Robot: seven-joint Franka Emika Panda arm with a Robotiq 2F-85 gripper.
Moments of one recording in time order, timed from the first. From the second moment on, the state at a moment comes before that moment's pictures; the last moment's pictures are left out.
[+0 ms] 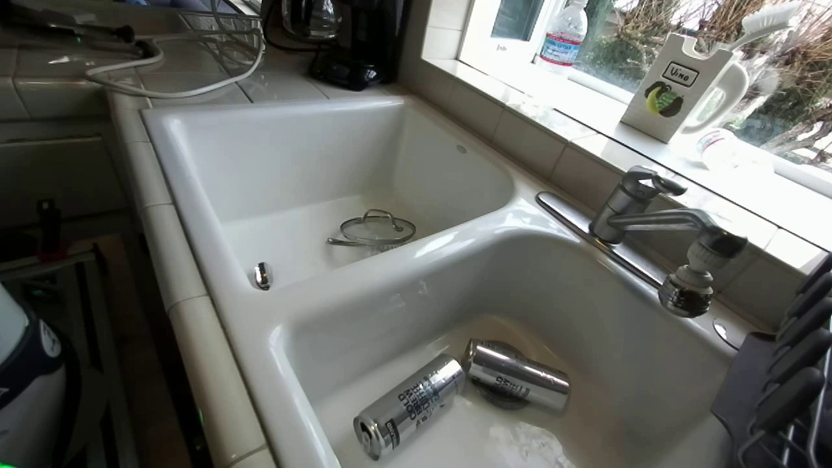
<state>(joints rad) 0.35 -0.07 0.37 -2.23 0.64 2.80 -0.66</state>
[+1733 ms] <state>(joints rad) 0.29 0.12 0.33 -2.05 0.53 2.71 -0.63</state>
